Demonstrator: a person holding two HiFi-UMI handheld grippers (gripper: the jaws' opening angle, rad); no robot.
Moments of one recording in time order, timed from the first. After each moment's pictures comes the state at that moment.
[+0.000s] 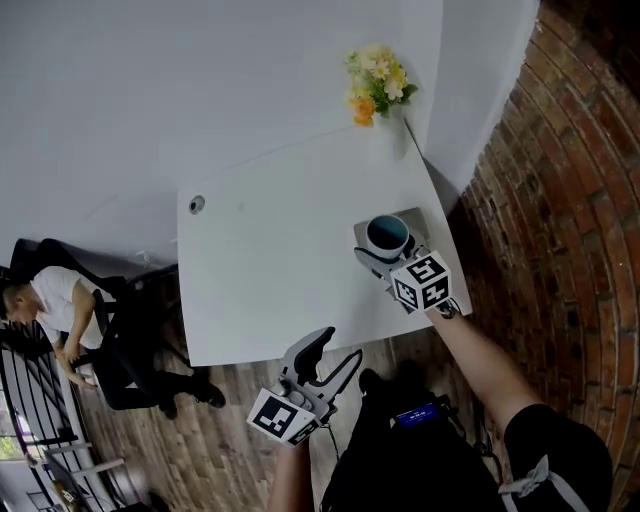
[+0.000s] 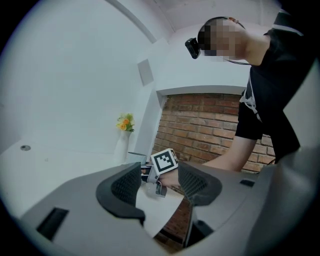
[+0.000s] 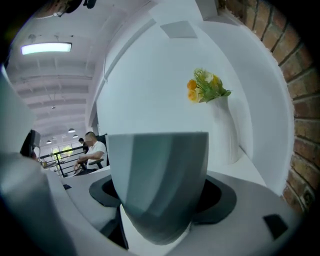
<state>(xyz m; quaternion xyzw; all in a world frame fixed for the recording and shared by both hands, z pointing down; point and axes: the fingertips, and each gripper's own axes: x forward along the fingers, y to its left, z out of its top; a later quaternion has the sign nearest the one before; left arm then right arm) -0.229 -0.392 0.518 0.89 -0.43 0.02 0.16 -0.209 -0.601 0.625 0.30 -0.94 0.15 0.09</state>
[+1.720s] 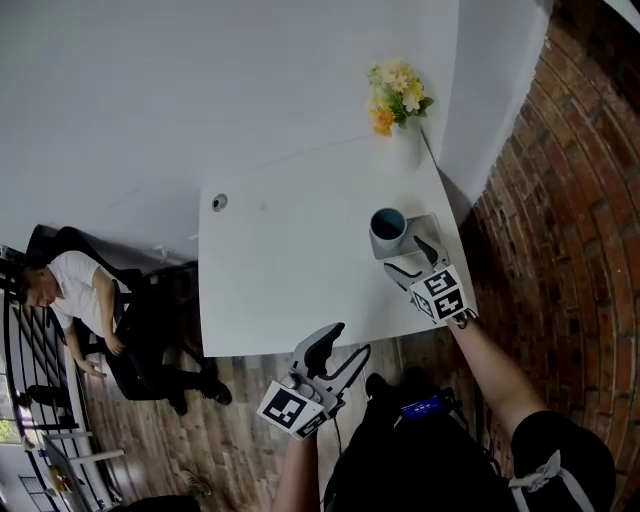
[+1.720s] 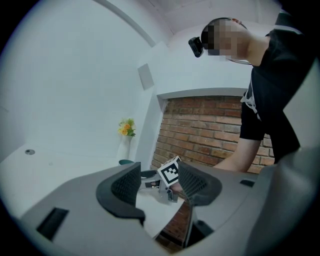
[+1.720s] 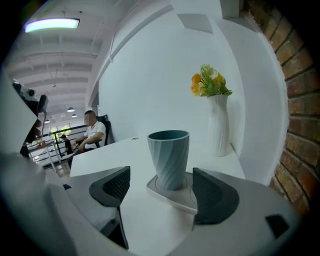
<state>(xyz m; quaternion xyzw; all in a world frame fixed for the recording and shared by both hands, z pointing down) -0.231 -0.384 0.504 0.88 -0.45 0.01 0.15 -0.178 -0.578 0.654 0.31 -0.92 0.11 0.19</state>
